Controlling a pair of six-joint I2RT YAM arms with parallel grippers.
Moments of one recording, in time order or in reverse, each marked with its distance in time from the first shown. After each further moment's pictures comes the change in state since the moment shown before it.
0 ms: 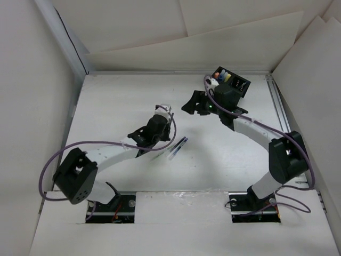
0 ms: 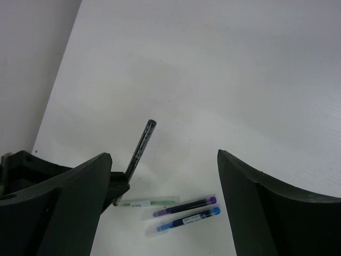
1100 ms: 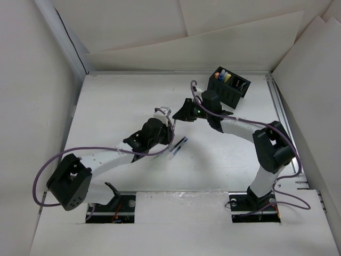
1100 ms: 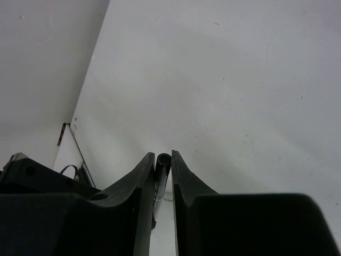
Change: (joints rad) left arm 0.000 -0.109 -0.103 0.119 0.173 -0.036; right arm 0.092 0.175 0.004 0.174 -0.164 0.119
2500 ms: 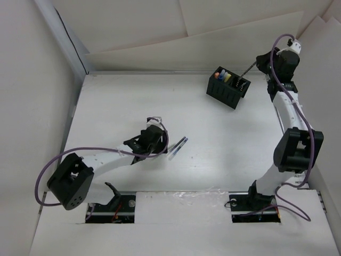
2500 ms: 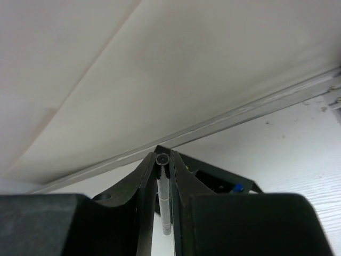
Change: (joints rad) left arm 0.000 0.006 -0.051 -0.239 -0.159 -0.122; right arm -0.666 -0.120 0.380 -0.169 0.392 -0.118
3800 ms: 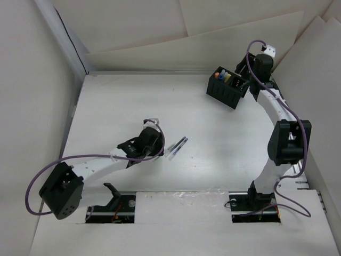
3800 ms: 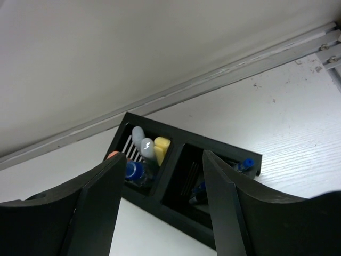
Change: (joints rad) left arm 0.000 -0.125 -0.031 -0.091 0.026 -0.046; right arm 0.152 0.176 0.064 -0.083 0.241 -0.129
